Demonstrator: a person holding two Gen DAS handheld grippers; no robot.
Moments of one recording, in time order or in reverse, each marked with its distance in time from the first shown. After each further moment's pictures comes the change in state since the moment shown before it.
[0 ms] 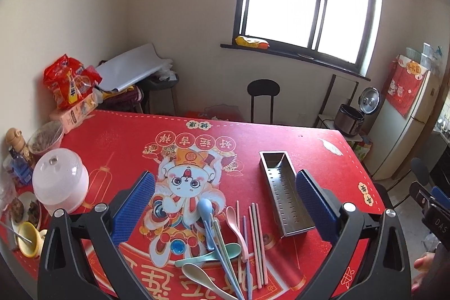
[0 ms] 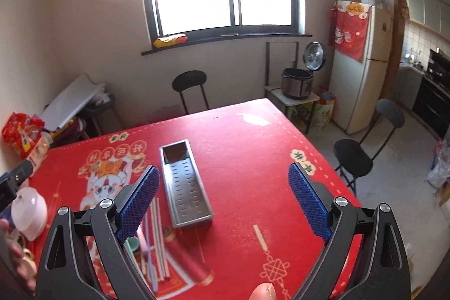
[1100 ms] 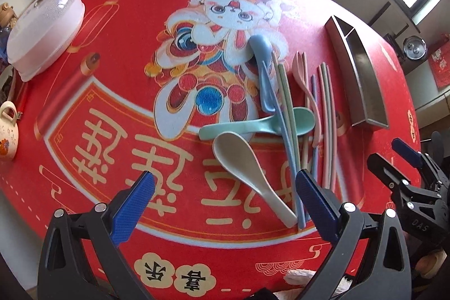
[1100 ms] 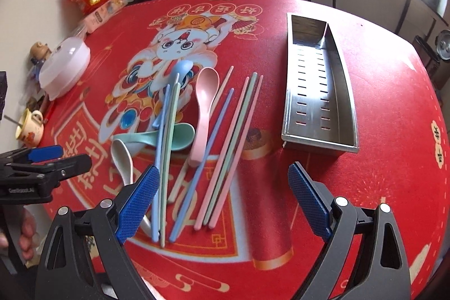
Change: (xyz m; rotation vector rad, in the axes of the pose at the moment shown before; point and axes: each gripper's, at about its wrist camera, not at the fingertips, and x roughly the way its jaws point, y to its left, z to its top) left arm 0.122 0.072 -0.181 -0.164 0.641 0.092; right arm 0.162 0.106 -0.151 -0.427 0.530 0.420
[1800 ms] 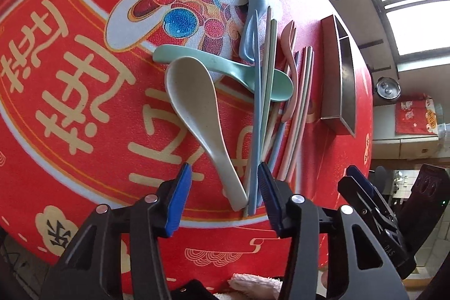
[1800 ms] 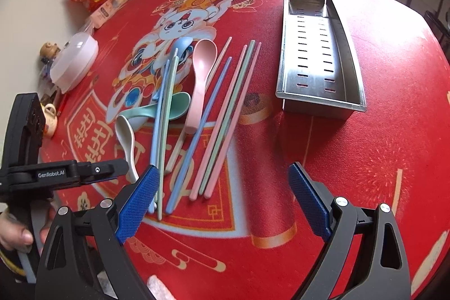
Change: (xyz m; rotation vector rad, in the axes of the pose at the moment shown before) left arm 0.046 0.006 -0.039 -0.311 0.136 -0.357; right arm 0.006 -0.029 -0.025 0.056 0.060 0.122
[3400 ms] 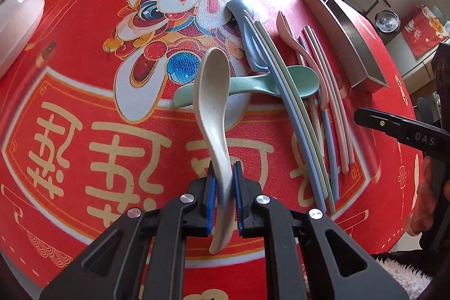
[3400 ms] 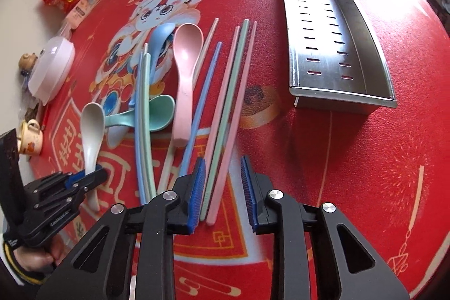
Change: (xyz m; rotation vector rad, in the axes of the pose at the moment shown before) left arm 0.007 0.001 0.007 0.472 -0.118 0.205; right arm 0.053 0.004 0.020 0.091 0.086 -0.064
